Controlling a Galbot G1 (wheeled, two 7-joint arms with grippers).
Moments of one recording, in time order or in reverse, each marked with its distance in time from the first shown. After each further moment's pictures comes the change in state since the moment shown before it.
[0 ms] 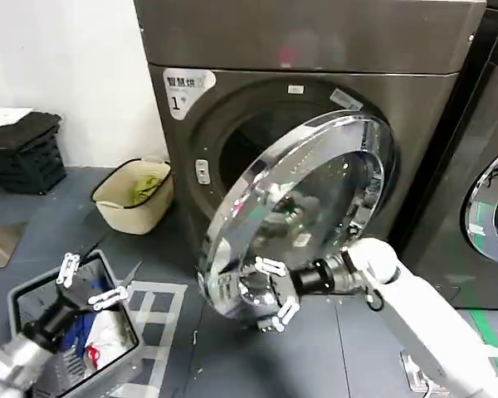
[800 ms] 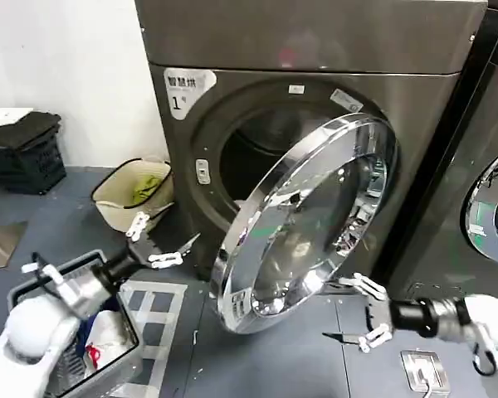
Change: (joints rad) left arm -0.445 0.194 0.438 0.167 -0.062 0.024 0.032; right arm -0.741 -0.016 0.788 0.225 0.060 0.060 0.167
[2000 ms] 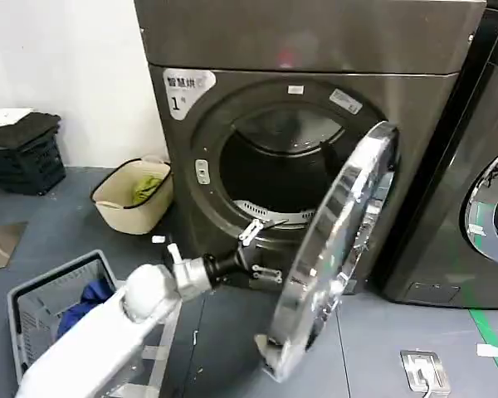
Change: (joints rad) left arm -0.482 -0.125 0.646 0.172 -0.024 -0.020 0.014; right arm -0.376 0.644 0.863 0.243 -0.469 -0.275 1.185
